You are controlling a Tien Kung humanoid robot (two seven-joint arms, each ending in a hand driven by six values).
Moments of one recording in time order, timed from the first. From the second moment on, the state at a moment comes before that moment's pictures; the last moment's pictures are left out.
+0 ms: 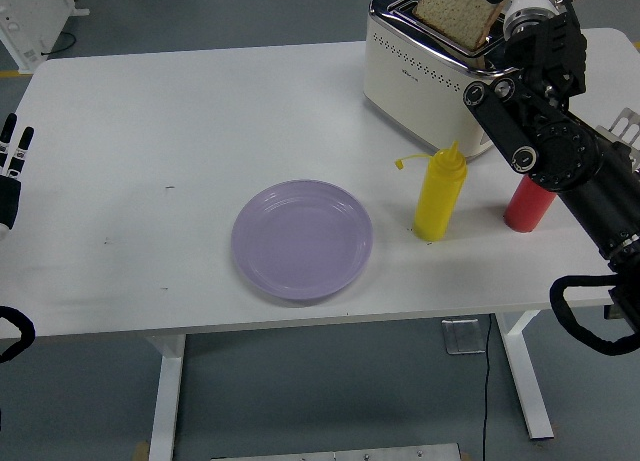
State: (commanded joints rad) left arm -0.13 0.17 -1.70 -1.38 0.33 -0.06 -0.04; right arm 1.05 0.00 1.14 0.68 -1.93 -0.51 -0.27
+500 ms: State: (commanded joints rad) left arm -0.13 0.17 -1.71 -1.38 0.33 -0.06 -0.05; right arm 1.05 0.00 1.15 0.69 -1.97 -0.35 -0.31
